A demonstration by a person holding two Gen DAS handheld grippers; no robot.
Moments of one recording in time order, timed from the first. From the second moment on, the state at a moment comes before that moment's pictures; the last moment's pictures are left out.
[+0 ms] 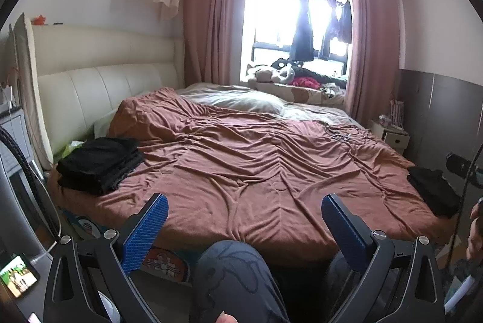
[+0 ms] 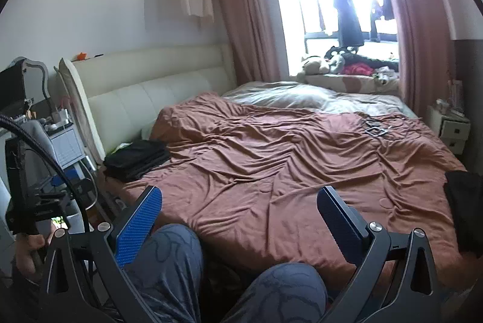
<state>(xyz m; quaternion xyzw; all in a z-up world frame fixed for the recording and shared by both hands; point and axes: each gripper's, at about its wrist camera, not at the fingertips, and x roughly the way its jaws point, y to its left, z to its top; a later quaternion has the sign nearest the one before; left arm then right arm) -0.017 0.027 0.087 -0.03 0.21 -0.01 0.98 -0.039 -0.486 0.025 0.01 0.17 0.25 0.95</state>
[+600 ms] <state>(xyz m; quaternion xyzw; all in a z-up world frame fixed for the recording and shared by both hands) -0.028 0.016 0.073 -0.03 0.21 -0.02 0.98 -0.062 -0.477 -0.001 0.00 0.17 0.18 0.97</state>
